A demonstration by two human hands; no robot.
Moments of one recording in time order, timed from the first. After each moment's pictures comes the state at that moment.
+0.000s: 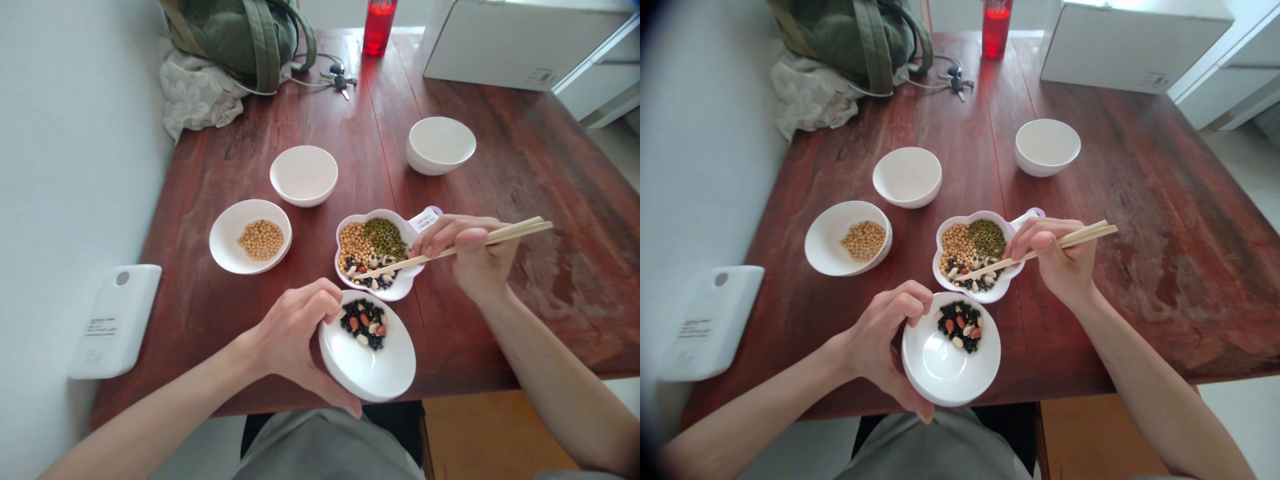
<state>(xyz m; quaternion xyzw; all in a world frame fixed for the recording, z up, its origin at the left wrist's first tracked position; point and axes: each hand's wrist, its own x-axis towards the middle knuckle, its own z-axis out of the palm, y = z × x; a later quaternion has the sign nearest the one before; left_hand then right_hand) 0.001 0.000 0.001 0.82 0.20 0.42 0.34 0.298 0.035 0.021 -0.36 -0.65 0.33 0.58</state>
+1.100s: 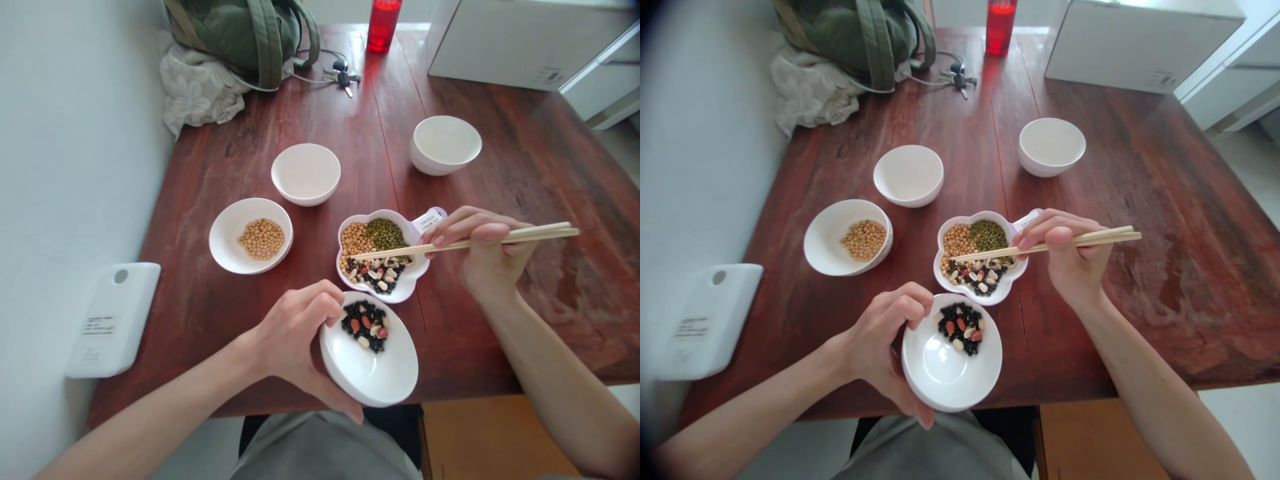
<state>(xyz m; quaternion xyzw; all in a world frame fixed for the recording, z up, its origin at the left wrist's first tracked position) 0.000 0.000 0.001 0.82 0.20 0.42 0.34 0.300 0.040 0.016 -0.37 -0.63 0.27 0.63</state>
